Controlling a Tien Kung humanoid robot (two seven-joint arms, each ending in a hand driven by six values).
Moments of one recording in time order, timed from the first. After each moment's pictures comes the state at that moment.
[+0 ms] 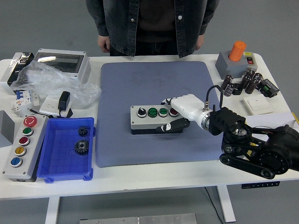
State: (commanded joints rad) left arm 0.01 0.22 -0.15 -0.20 0.24 0.09 0.15; right arm 0.86 -0.44 0.15 1.32 -1.74 -0.21 -0.32
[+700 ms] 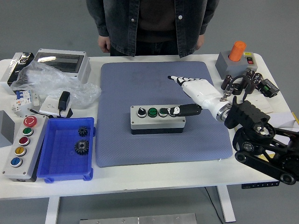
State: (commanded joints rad) left arm 0.01 0.22 -0.14 -0.20 0.23 0.09 0.14; right arm 0.66 -0.60 0.48 1.57 -1.86 -0.25 -0.35
